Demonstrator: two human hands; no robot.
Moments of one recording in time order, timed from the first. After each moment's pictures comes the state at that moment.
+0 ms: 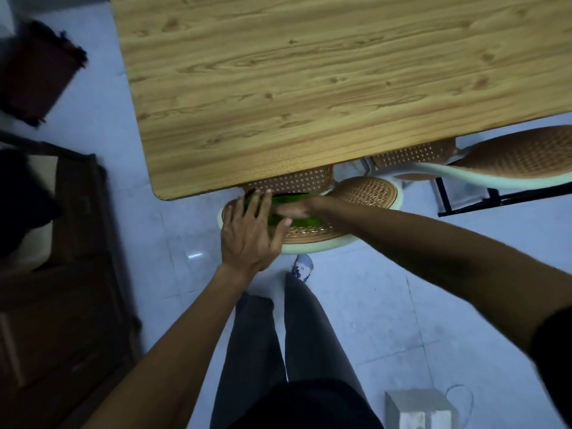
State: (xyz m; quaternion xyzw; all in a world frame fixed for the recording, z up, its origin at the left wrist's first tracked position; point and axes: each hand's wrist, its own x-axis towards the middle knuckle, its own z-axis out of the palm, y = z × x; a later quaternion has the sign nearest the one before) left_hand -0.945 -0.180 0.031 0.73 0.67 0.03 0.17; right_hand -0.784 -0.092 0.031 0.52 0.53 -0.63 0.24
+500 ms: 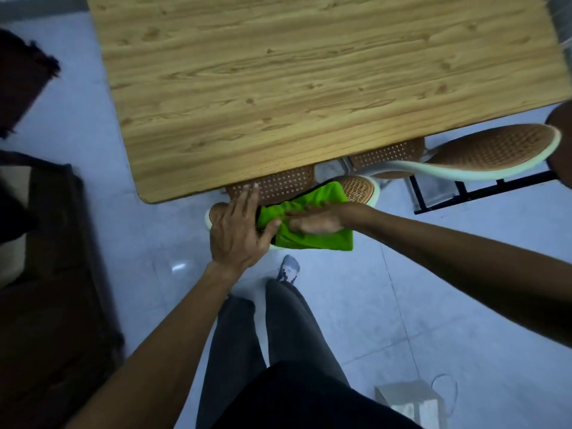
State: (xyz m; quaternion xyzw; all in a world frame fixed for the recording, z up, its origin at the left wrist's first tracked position) left_hand -0.945 -0.182 0.037 0.74 0.64 0.08 0.20; right_hand -0.741 -0.114 0.076 0.43 0.65 -0.52 0.36
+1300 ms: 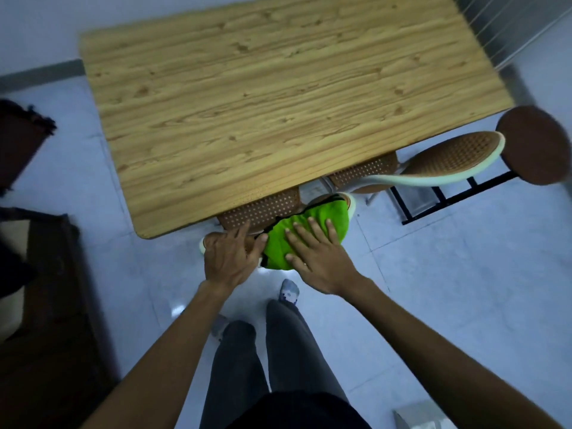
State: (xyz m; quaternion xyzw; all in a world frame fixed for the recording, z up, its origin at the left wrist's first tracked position) left_hand -0.945 -0.173 0.062 0.75 0.62 0.04 0.21; right_hand -0.735 -0.217 0.097 0.60 0.77 -0.20 0.08
